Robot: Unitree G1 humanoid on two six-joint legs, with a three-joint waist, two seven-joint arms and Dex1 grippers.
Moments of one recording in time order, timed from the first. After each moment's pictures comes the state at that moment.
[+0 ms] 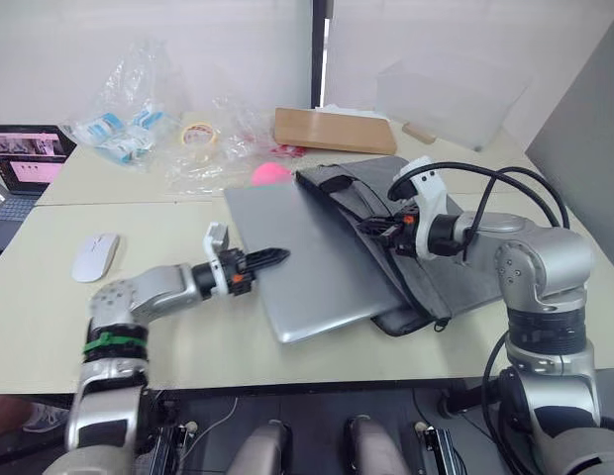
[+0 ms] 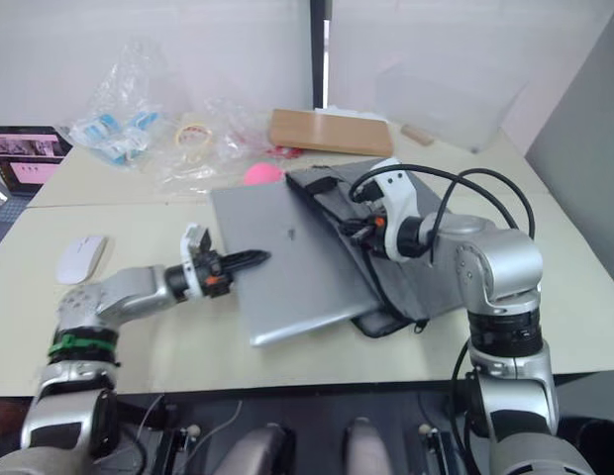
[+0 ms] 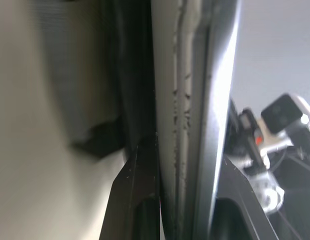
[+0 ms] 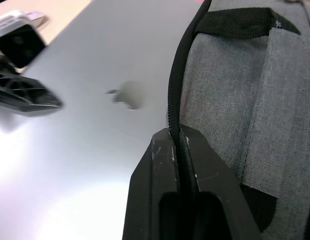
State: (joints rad) left arm -0.67 0.39 0.23 0.52 -1.92 1.30 0.23; right arm -0.78 -0.48 -0.03 -0.24 0.46 1.24 0.60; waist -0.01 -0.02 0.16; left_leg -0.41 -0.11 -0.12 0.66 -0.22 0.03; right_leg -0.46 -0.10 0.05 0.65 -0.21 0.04
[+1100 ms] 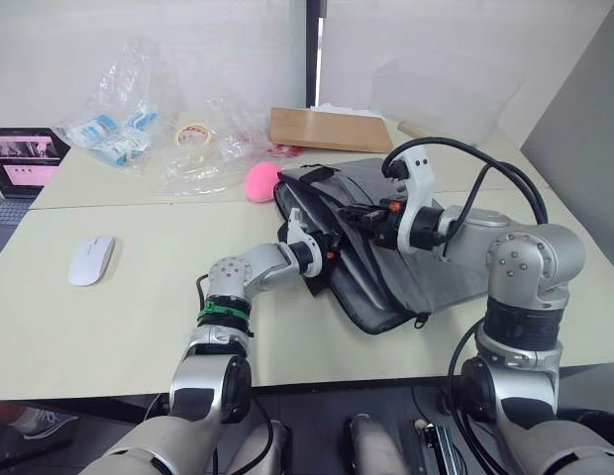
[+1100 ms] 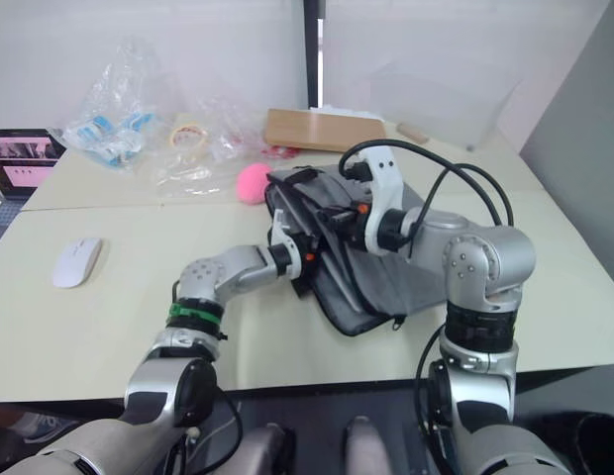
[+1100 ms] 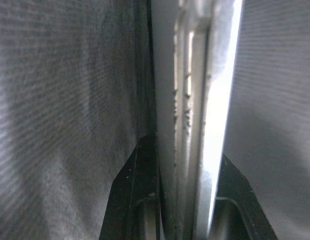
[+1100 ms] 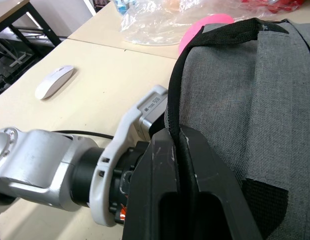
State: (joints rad) left arm -0.88 -0.02 0.29 0.68 -1.40 1.00 0.15; right arm -0.85 -0.31 -0.21 -0.27 0.61 1.41 0.39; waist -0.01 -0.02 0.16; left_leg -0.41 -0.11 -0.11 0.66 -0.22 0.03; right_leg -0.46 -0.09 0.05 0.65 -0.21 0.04
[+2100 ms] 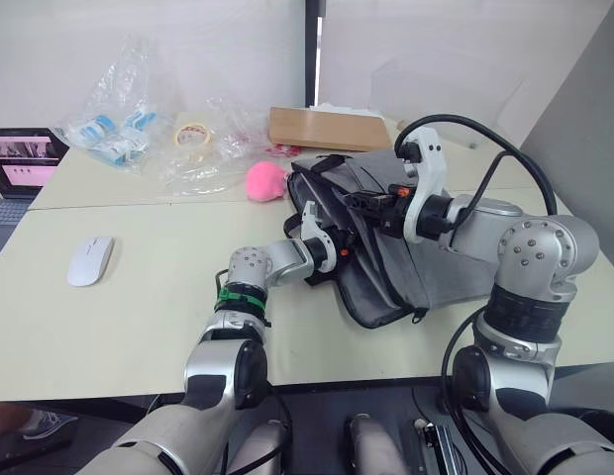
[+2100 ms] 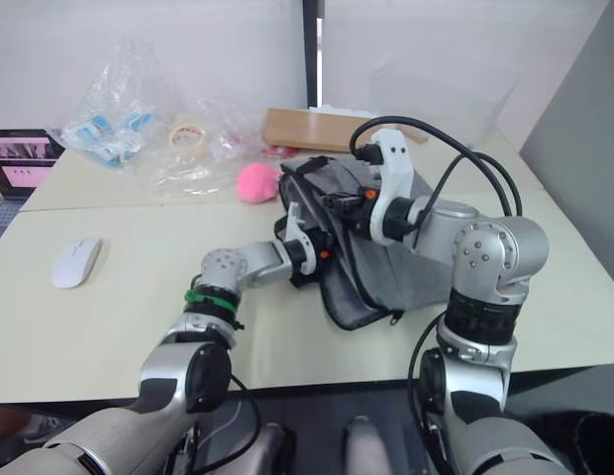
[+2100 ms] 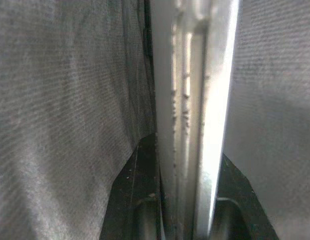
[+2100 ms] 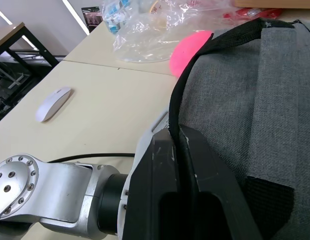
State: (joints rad) left arm -0.98 -0.09 0.37 0.78 -1.06 1.02 -0.12; right arm -0.89 -0.27 -0.29 -0.25 0.64 1.47 0.32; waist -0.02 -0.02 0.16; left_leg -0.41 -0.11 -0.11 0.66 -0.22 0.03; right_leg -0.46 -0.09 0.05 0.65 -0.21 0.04
